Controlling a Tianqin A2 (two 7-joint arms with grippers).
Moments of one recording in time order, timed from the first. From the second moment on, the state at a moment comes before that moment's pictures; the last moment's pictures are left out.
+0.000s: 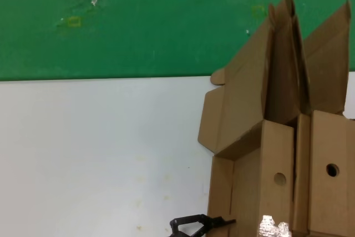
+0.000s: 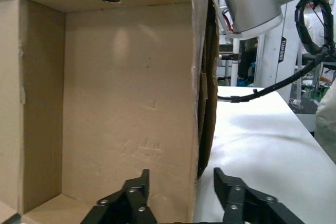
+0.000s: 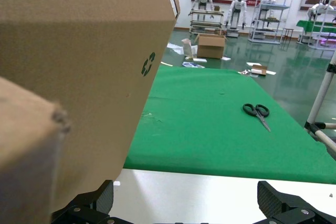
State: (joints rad) left arm 0.00 -0.40 1.84 -1.37 -1.94 0.98 0.65; right arm 0.00 0.30 -1.60 1.60 1.80 0.00 0.00
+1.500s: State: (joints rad) left arm 0.31 -0.52 1.51 -1.47 -2.26 1.27 0.77; right arm 0.00 0.30 -1.60 1.60 1.80 0.00 0.00
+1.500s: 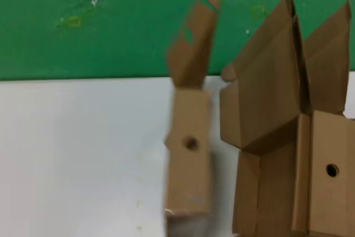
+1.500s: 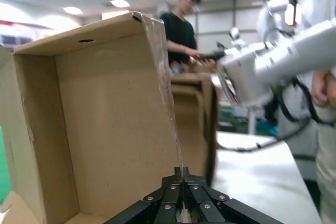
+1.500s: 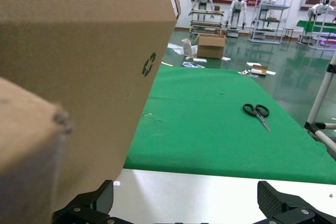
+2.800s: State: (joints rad) left arm -0.48 -0.61 1.56 -1.27 -1.74 0.63 0.86; right arm 0.00 0.30 -1.60 1.60 1.80 0.00 0.00
